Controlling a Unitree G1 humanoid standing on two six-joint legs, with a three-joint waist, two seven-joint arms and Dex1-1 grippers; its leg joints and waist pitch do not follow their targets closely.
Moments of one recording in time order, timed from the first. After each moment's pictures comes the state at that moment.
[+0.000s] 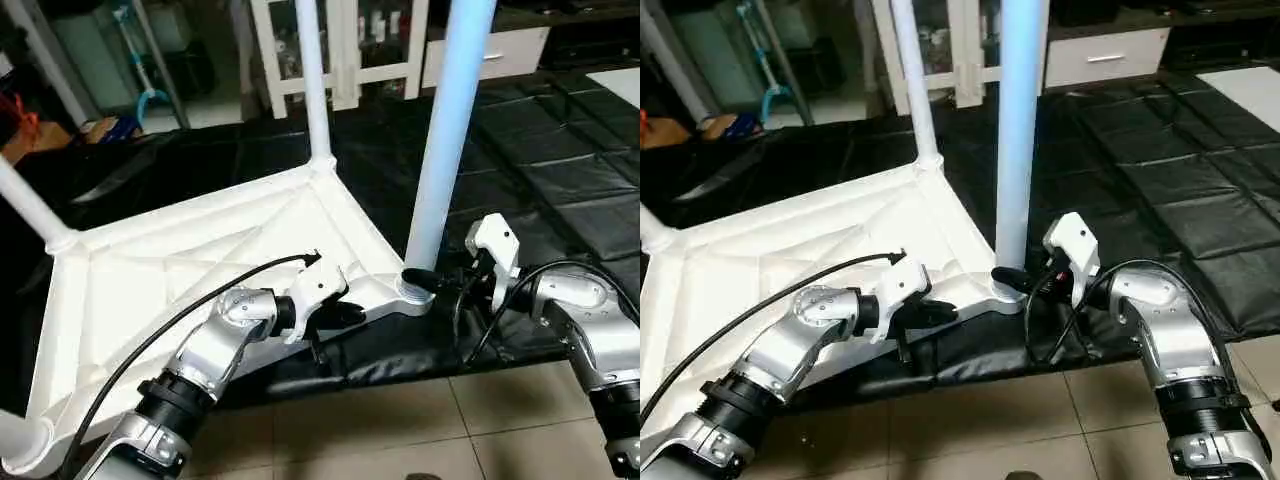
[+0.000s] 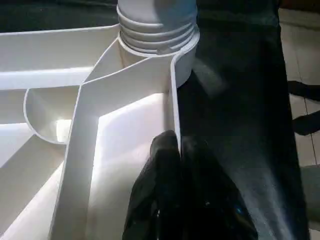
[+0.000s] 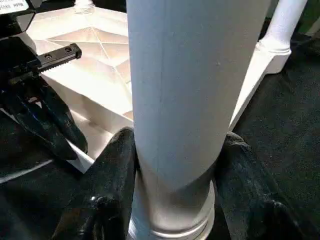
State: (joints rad) left arm -0.47 0.23 -0.36 0.38 -0.03 0.22 -0.92; right arm -0.39 -0.52 0.05 0.31 0.23 0.17 1.00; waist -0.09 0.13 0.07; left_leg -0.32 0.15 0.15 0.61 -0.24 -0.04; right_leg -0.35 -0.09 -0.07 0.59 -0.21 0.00
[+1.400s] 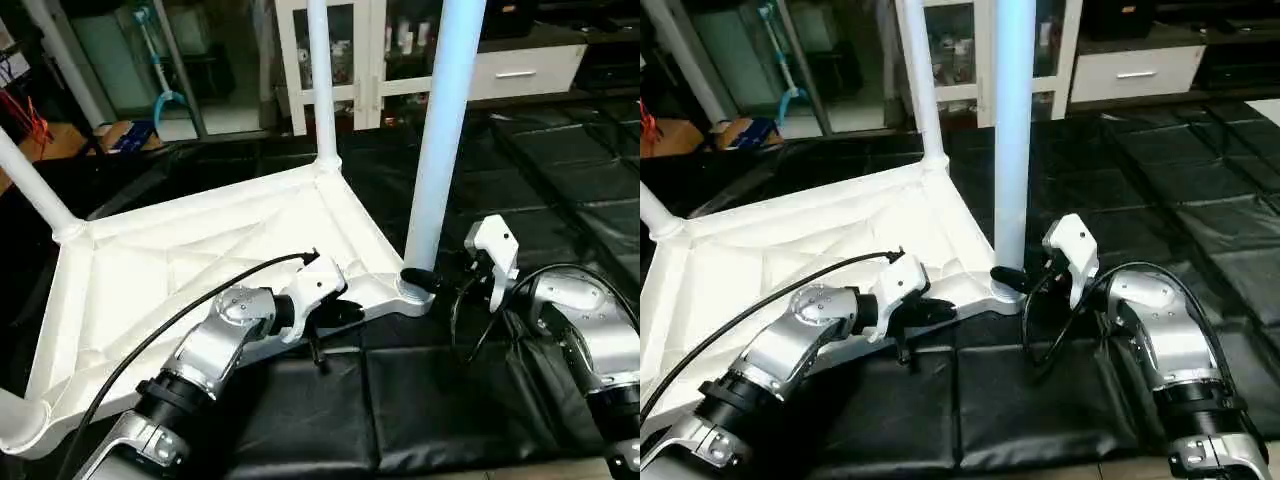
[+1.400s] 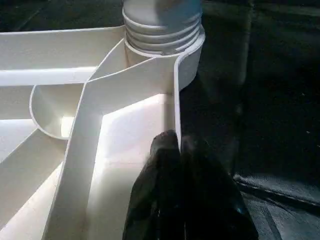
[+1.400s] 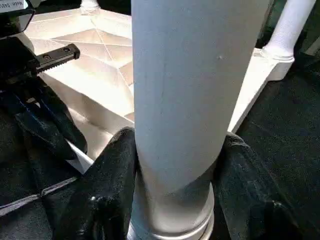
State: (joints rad) left arm -0.47 0.24 -0.36 0.37 -0.03 0.22 -0.92; right arm -0.38 -0.50 0.05 0.31 0.23 0.15 0.98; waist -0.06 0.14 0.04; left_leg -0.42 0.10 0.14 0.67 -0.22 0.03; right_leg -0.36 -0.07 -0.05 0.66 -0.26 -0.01
